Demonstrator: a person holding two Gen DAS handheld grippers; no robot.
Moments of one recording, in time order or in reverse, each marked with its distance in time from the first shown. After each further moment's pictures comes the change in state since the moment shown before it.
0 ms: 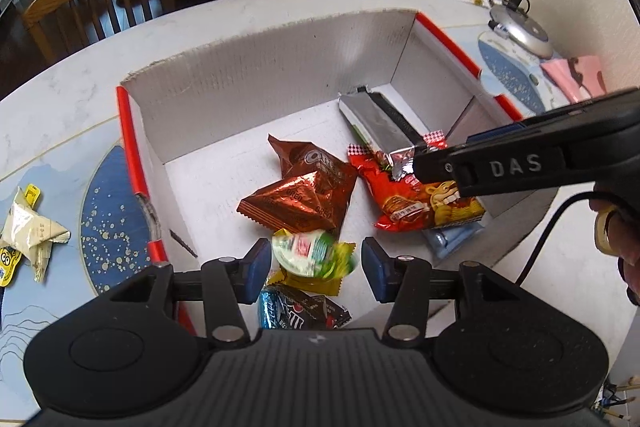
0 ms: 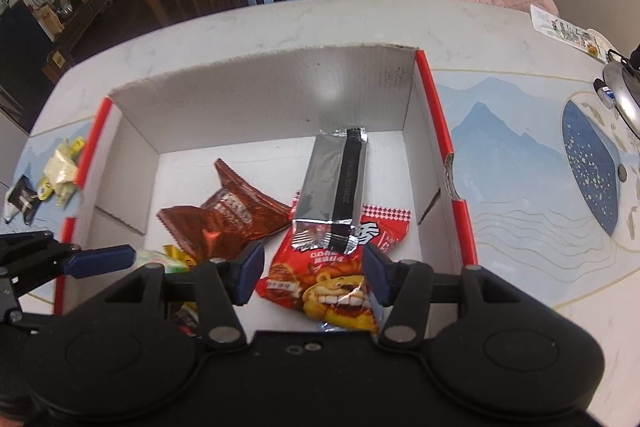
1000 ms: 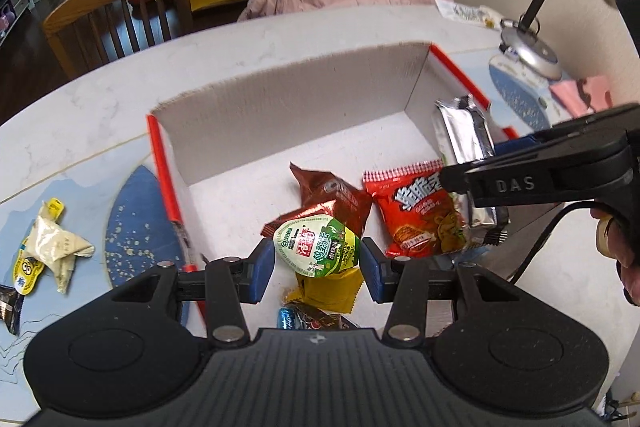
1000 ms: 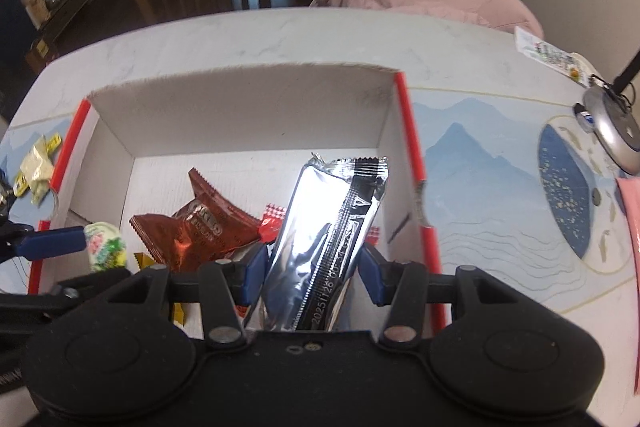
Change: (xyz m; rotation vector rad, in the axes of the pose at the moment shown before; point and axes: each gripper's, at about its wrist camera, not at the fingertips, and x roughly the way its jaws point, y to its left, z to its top) left arm -0.008 0.002 0.010 -0.014 -0.031 0.047; right arm 0.006 0.002 0.009 -0.055 -0.002 -0.091
